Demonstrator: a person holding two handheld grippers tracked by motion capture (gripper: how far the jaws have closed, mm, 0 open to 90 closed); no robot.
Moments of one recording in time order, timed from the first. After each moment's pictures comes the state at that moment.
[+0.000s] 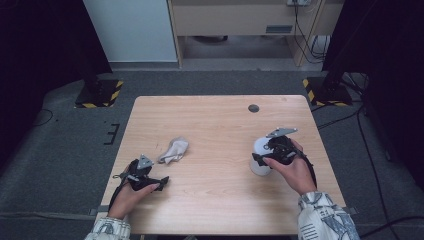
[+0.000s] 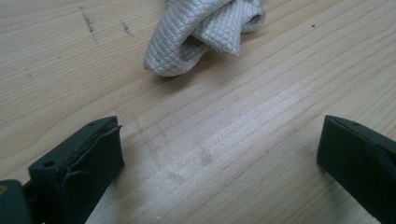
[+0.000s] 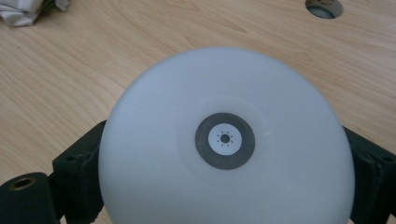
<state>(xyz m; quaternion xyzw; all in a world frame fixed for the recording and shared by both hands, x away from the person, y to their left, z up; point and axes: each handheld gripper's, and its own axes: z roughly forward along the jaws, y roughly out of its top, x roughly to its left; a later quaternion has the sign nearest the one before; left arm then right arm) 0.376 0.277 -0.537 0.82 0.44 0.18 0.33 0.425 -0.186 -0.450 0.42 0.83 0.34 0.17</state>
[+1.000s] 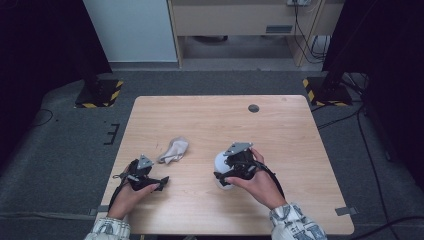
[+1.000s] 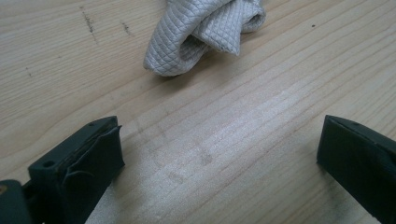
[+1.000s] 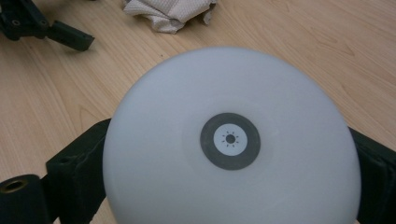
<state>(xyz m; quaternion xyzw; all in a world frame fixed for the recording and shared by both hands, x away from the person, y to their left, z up) 0.376 0.276 -0.537 0.82 0.44 0.18 0.33 0.384 -0.076 -0.454 0.31 0.87 0.36 0.13</state>
